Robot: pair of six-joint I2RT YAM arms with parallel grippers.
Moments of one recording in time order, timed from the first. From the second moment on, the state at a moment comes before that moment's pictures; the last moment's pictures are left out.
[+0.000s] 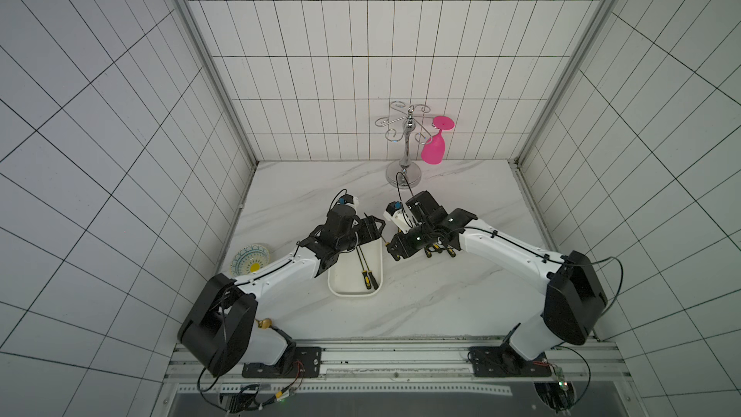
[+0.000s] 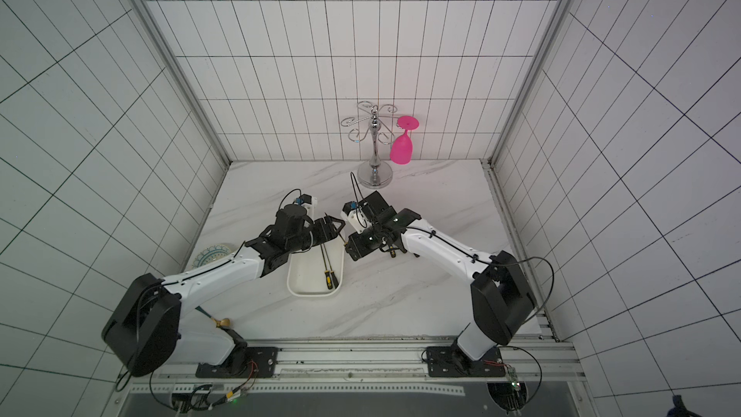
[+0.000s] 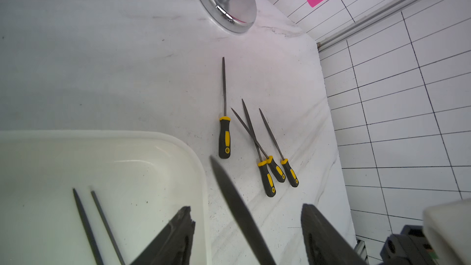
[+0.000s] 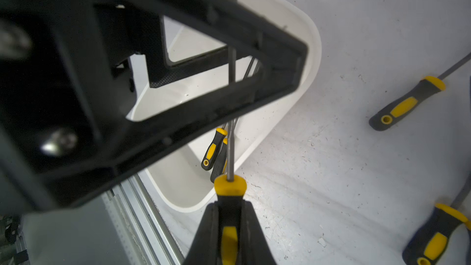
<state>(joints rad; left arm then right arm) -0.57 1.40 0.79 0.08 0.19 -0.84 0.84 1.59 1.23 -0.62 -0.40 0.16</state>
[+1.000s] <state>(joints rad) -0.56 1.19 0.62 -0.20 0.00 -0.75 0.80 1.63 1.24 -0.61 -0.30 0.20</state>
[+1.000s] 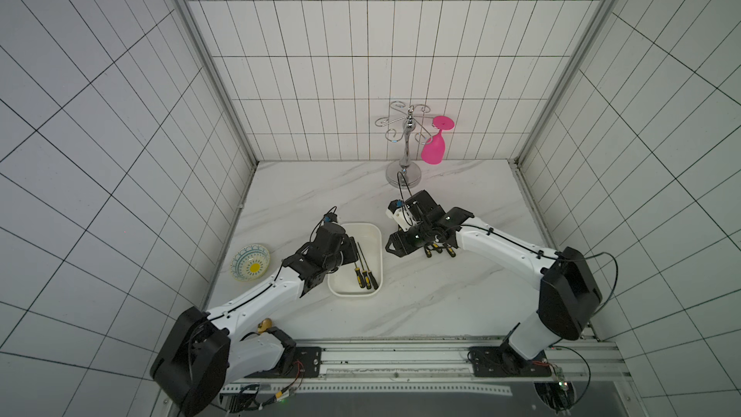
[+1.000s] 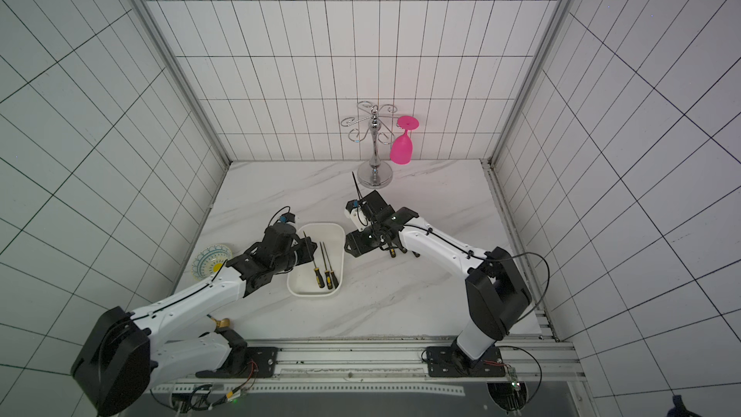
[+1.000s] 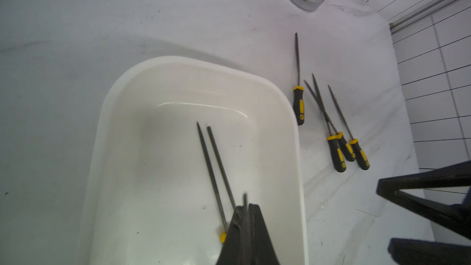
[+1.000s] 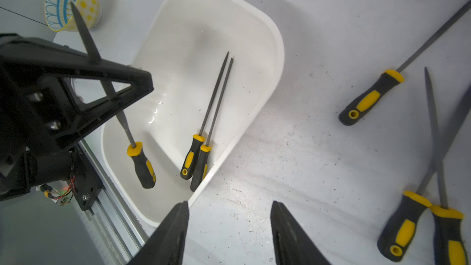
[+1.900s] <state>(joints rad) -0.56 1.31 0.68 -0.22 -0.03 -0.65 0.71 2.17 1.66 -0.69 -0.01 0.11</state>
